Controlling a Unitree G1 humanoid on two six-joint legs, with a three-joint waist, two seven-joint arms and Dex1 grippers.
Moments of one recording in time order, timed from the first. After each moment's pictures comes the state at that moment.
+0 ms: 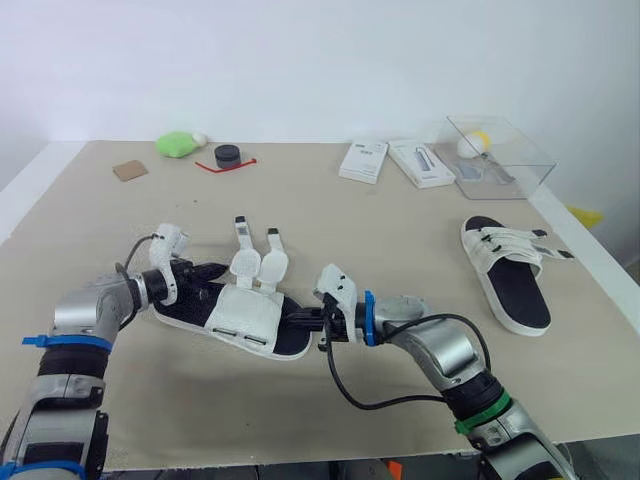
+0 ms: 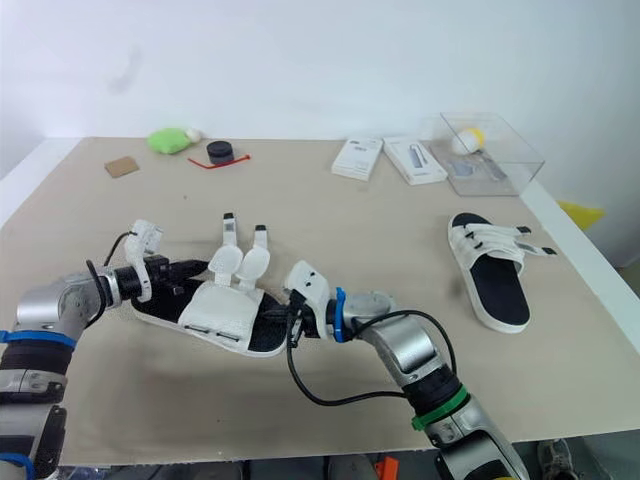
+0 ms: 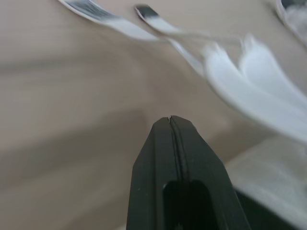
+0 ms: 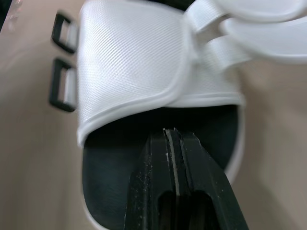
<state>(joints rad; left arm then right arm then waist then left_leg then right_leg) -0.50 0.65 0.05 0.35 -0.51 0.71 -0.93 -0.47 -0.35 0.37 -0.10 0.30 0.63 0.84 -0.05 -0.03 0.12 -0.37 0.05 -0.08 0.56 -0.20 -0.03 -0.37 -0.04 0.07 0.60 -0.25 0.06</state>
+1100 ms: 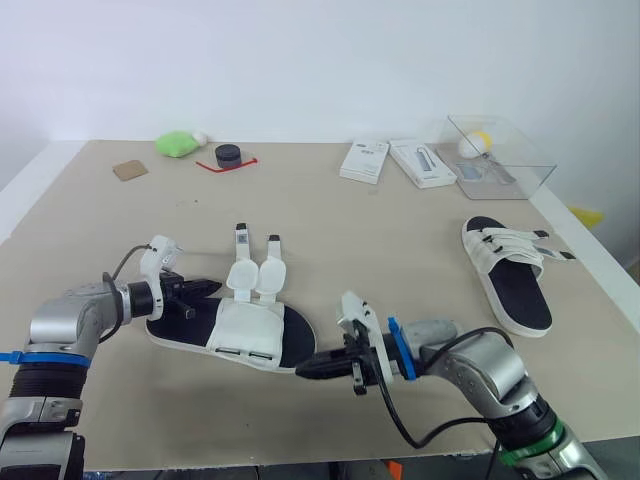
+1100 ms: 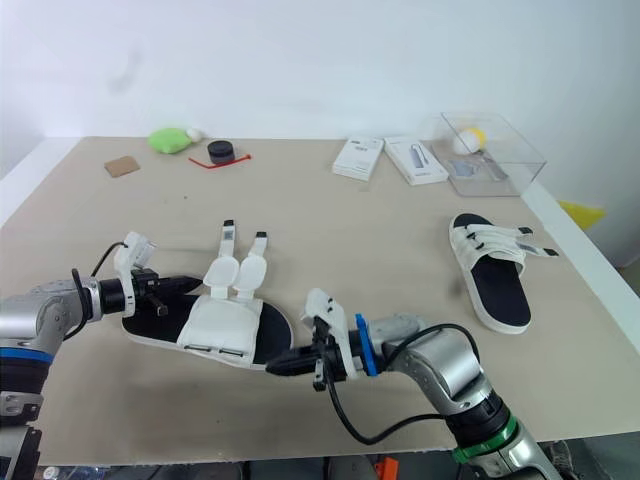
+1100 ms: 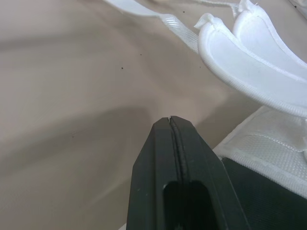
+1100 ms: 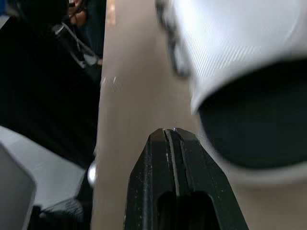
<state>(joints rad) -0.43 0.71 0.08 0.23 -0.51 0.81 -0.95 -0.32 -0.52 0.36 -0.38 0.57 0.92 0.98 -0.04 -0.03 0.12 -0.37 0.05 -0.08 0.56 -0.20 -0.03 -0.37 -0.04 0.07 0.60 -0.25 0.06</state>
